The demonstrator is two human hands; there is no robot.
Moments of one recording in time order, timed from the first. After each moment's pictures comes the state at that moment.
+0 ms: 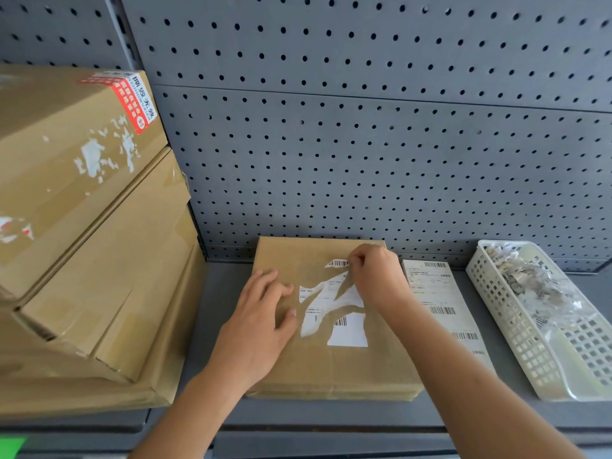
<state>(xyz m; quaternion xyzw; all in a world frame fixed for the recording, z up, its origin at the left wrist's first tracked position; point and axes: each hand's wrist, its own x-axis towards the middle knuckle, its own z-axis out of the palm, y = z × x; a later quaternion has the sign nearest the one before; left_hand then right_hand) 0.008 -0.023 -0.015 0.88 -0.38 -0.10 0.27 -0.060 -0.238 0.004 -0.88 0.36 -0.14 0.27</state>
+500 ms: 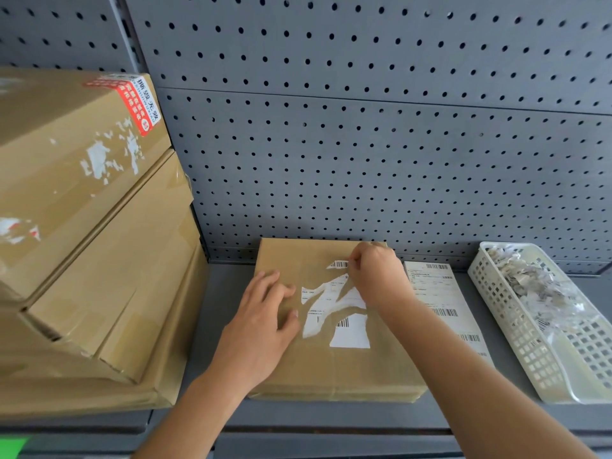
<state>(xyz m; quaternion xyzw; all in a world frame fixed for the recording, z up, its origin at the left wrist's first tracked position) 0.009 -0.023 -0.017 0.88 -0.38 -0.10 0.27 -0.057 -0.237 0.008 -0.92 0.33 -0.14 0.15</state>
